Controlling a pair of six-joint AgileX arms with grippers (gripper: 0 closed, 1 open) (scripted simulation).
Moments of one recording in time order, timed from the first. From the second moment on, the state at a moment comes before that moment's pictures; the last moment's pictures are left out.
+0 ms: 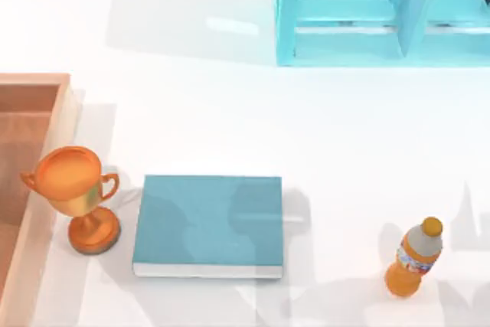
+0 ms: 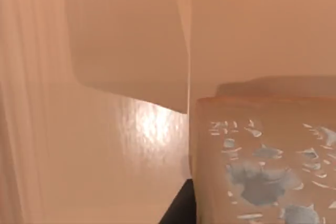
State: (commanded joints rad) left arm 0.29 1.94 1.32 -0.94 0.01 0.29; right arm 0.00 0.00 0.00 0.00 0.00 0.00
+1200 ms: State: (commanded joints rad) left arm -0.17 1.82 1.72 -1.45 0.00 -0.14; right arm 0.00 0.00 0.00 0.00 0.00 0.00
